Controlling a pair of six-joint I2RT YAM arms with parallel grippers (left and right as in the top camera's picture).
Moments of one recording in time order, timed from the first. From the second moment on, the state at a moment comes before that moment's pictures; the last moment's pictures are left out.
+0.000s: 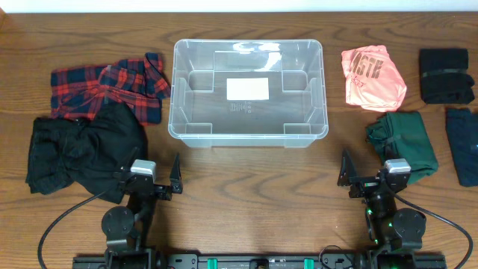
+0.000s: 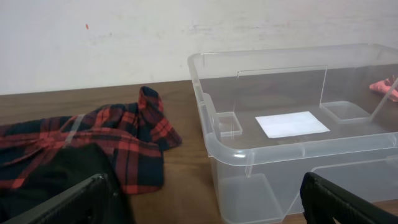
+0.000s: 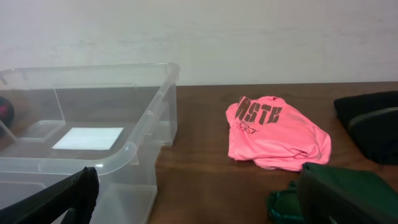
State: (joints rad) left arm 0.06 0.04 0.02 -0.10 0.23 0.03; right arm -0.01 0.01 0.01 -0.06 -0.12 0.11
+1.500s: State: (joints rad) left arm 0.06 0.04 0.02 -0.10 0.23 0.03; right arm -0.01 0.01 0.01 -0.06 -0.12 0.11
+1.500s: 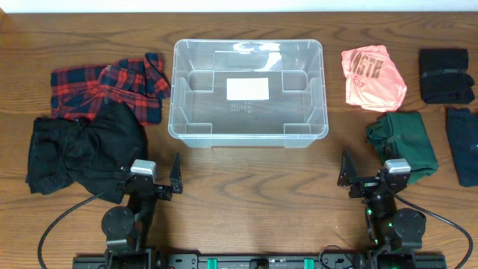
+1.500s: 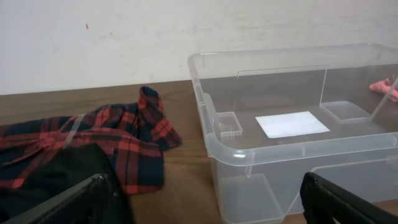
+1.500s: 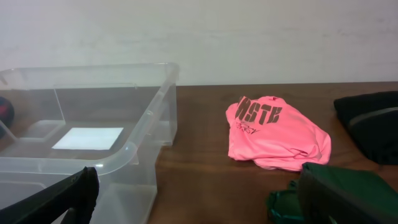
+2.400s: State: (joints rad) left arm 0.06 0.04 0.02 -0.10 0.23 0.03; right arm -0.01 0.01 0.01 -0.06 -0.01 0.09
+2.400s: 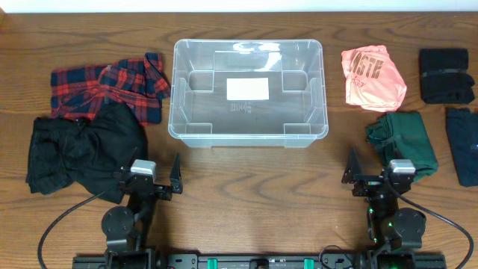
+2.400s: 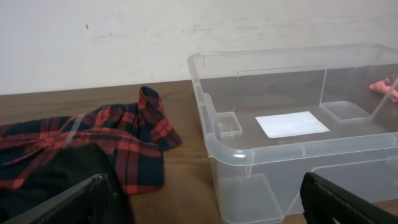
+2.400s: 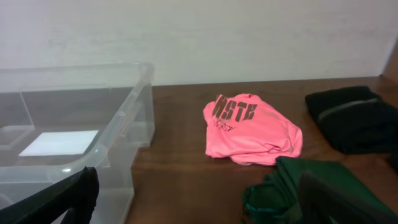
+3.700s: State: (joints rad) left arm 0.06 0.04 0.02 -0.10 0.23 0.03; right arm -0.32 1.60 1.37 -0.39 -0.46 -0.01
